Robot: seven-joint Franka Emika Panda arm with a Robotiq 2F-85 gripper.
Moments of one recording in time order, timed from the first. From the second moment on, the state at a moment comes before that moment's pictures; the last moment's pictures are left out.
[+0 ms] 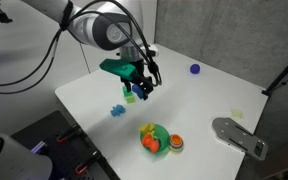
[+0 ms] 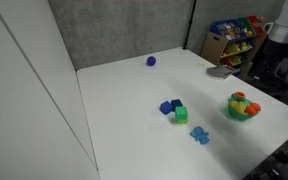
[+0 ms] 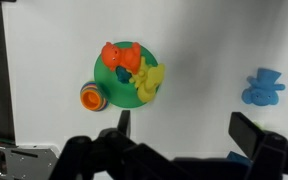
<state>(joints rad) -0.10 -0.10 -0.09 -2.45 -0.24 2.30 -0.07</state>
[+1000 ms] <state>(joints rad) -0.18 0.29 -0.16 -2.44 -0.23 2.75 -0.14</state>
